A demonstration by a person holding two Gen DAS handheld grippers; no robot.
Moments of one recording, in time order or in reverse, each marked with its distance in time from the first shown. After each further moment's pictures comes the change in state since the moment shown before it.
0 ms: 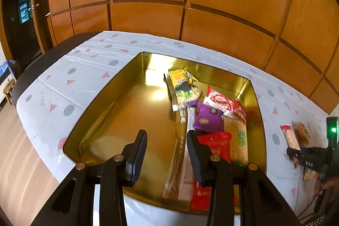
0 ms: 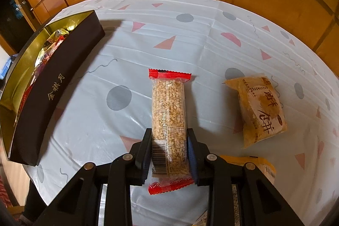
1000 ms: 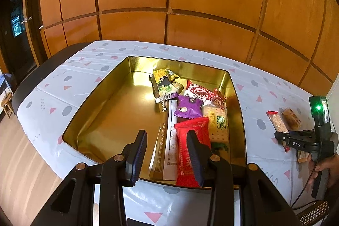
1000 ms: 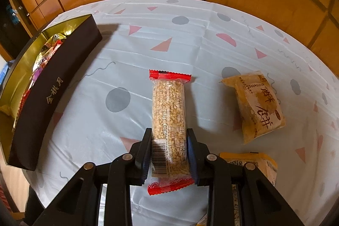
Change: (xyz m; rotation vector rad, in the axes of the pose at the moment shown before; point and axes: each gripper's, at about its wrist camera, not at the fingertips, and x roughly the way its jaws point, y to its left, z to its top) left arm -0.033 -0.024 -0.025 0.074 -0.051 -0.027; right arm -0.005 0.002 -0.006 0.029 -0.036 -0.036
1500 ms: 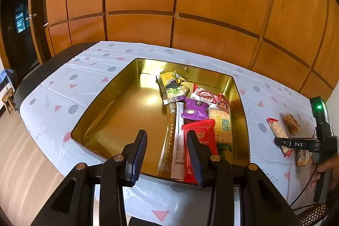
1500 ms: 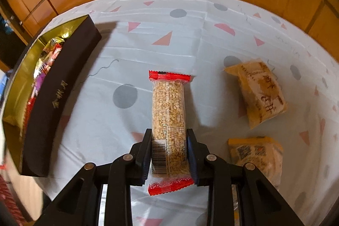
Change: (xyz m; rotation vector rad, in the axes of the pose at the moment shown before) left arm -0.009 0.017 -0.003 -0.032 -0.024 0.003; right arm -0.003 0.004 0.005 0.110 0.076 0.063
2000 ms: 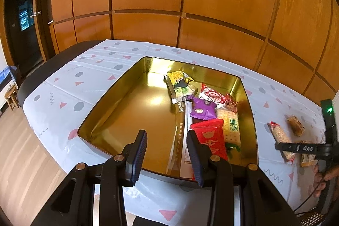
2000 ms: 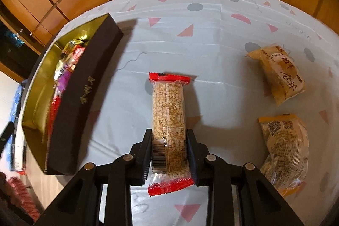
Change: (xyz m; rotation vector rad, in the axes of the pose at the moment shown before) left arm 0.002 0.010 -0.004 -0.022 -0.002 0.027; right arm -0.010 0.019 -0.016 0.068 -0.007 0.139
